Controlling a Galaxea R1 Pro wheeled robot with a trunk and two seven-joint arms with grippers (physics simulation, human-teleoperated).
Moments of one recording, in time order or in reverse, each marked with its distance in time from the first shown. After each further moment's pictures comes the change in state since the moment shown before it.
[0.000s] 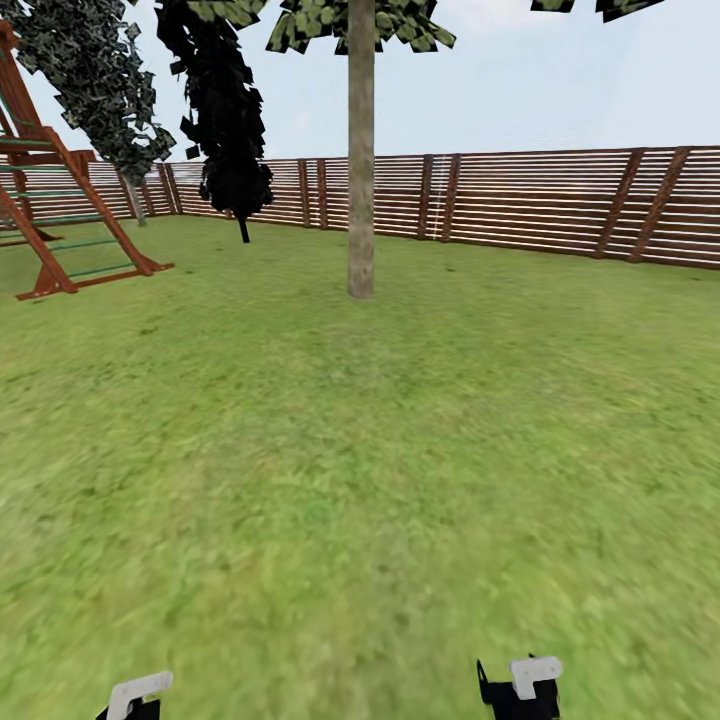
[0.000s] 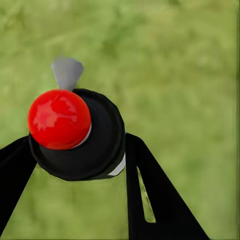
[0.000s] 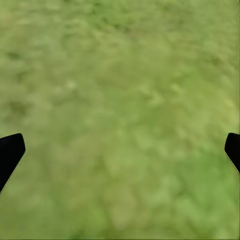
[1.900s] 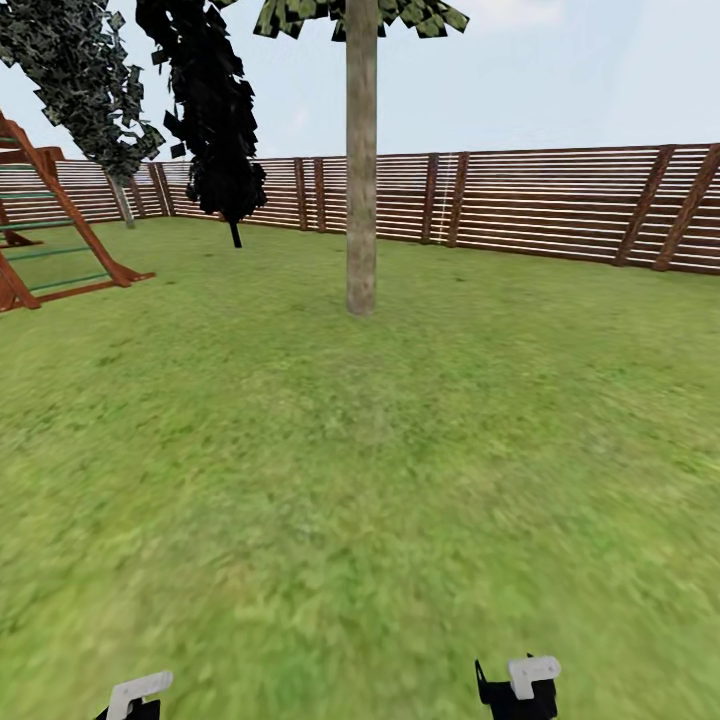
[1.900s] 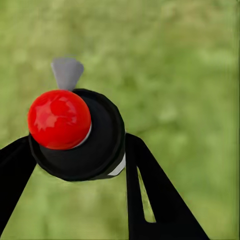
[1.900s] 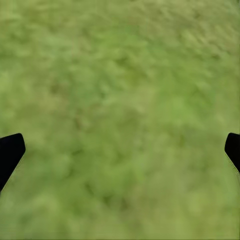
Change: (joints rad) left arm 0.000 0.000 0.000 0.000 0.001 0.000 0.000; right arm 0.000 0.006 0.000 0.000 0.000 -0.003 -0.004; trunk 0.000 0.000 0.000
